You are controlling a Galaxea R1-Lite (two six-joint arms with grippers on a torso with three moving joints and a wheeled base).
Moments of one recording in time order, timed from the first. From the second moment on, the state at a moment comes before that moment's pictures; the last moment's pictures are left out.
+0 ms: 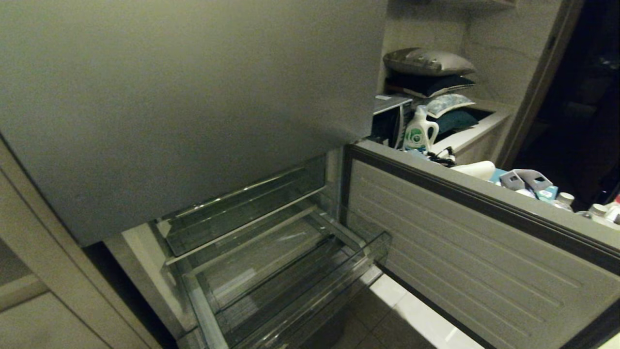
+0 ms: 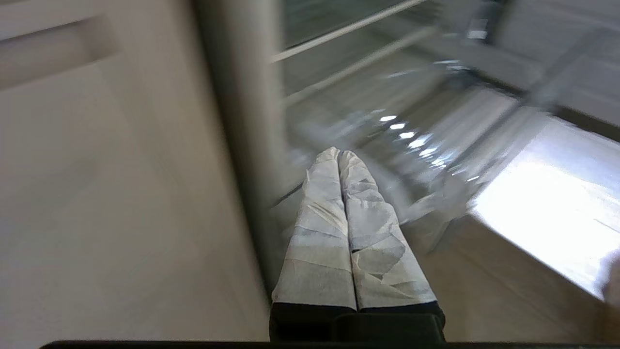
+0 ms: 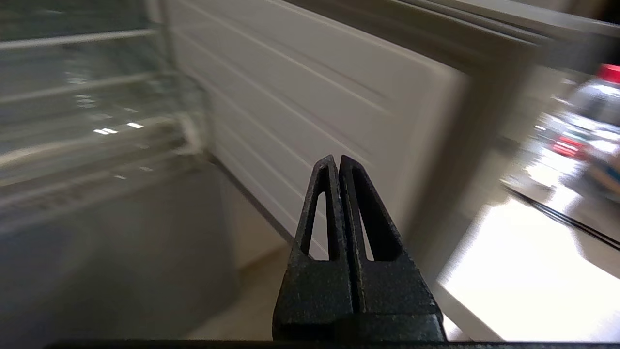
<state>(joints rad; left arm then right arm) -0.01 0.00 -0.06 0.15 0.01 0.00 -0.01 0.00 0.00 -0.08 0.01 -0.07</state>
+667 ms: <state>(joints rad) -0.01 0.00 -0.06 0.15 0.01 0.00 -0.01 0.00 0.00 -0.08 0.01 -0.06</state>
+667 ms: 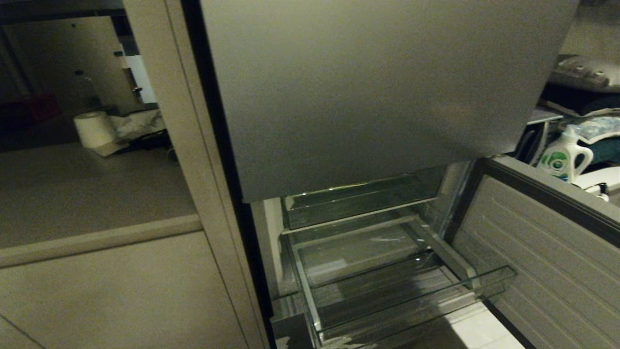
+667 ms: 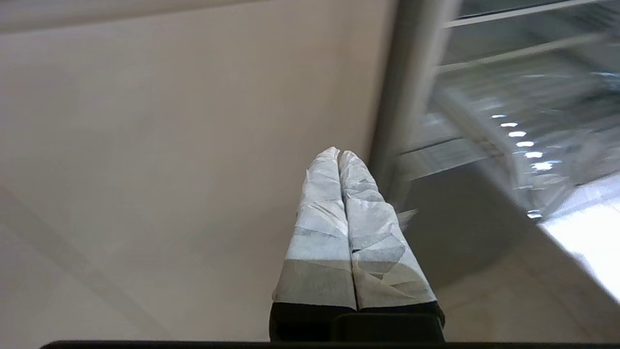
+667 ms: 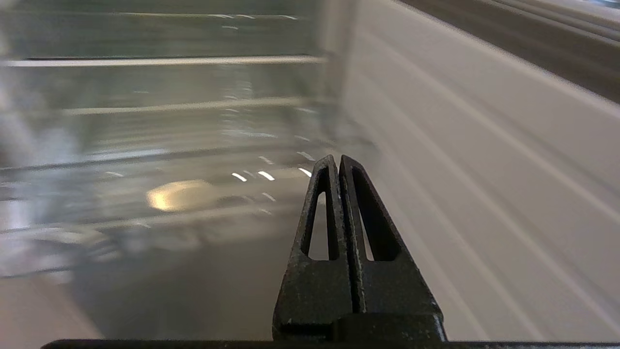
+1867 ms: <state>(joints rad) -0.01 0.00 -0.06 0.15 0.01 0.00 0.04 0.60 0.00 -0.10 0.00 -0.07</state>
